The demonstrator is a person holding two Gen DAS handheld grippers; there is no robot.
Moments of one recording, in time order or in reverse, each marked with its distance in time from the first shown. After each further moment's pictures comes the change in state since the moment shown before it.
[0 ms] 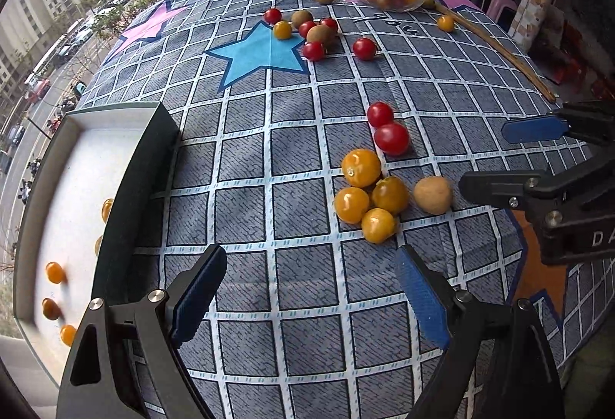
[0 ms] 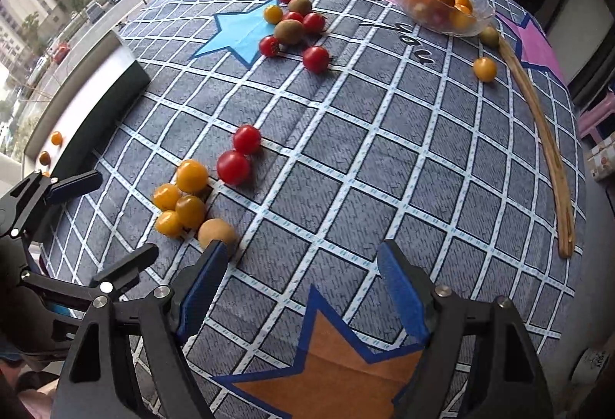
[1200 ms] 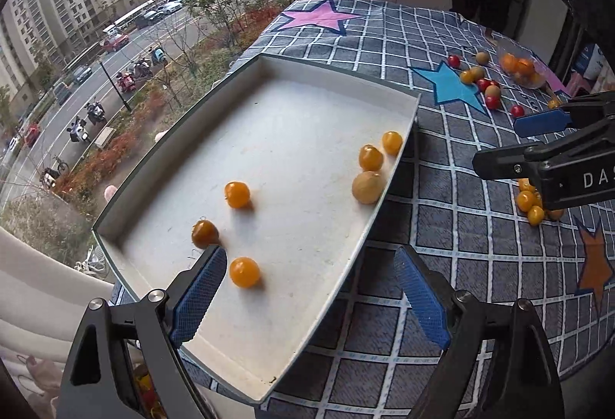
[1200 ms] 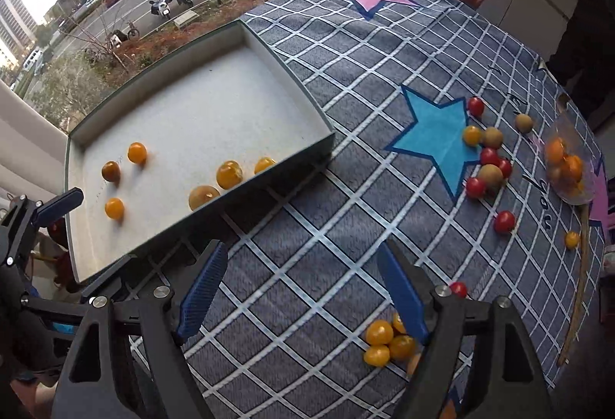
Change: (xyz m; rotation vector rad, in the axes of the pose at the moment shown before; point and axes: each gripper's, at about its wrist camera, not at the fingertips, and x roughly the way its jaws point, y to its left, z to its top) left arm -0.063 0.149 -0.072 -0.282 -0.104 0.177; right arm 0.006 0.153 0.079 -0.236 -0.011 -0.002
